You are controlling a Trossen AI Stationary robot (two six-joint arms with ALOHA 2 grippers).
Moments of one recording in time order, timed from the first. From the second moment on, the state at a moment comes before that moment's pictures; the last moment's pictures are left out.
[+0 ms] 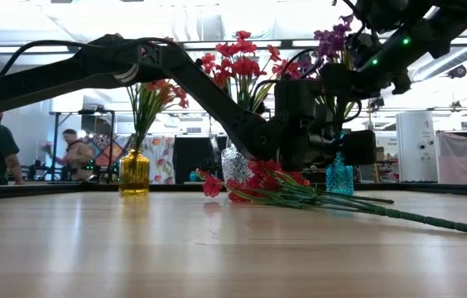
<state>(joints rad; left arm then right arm) 0.15 2.76 2.06 0.74 -0.72 -0.01 -0.21 1.11 0.55 0.06 0.99 0.32</state>
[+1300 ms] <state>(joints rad) 0.15 2.76 2.06 0.74 -0.72 -0.01 -0.21 0.99 0.55 0.00 0.89 0.32</state>
